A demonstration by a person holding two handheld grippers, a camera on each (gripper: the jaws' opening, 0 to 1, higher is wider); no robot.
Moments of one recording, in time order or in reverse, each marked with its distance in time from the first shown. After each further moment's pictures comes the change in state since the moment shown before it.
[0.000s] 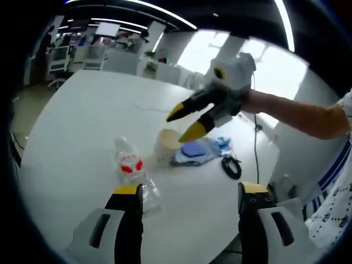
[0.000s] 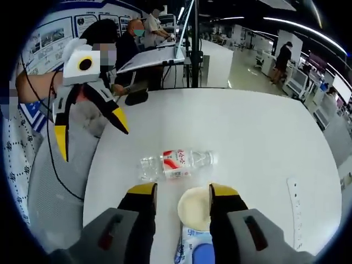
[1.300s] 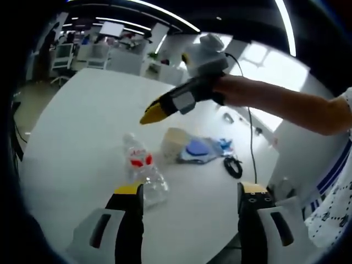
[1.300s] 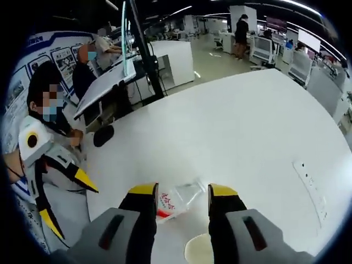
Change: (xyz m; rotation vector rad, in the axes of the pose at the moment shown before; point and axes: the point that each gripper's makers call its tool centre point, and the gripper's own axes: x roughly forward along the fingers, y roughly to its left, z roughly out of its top) left arm -0.016 0.016 -0.007 -0.027 -0.017 -0.001; right arm 0.055 -0.045 0.046 0.418 -0.003 -0.143
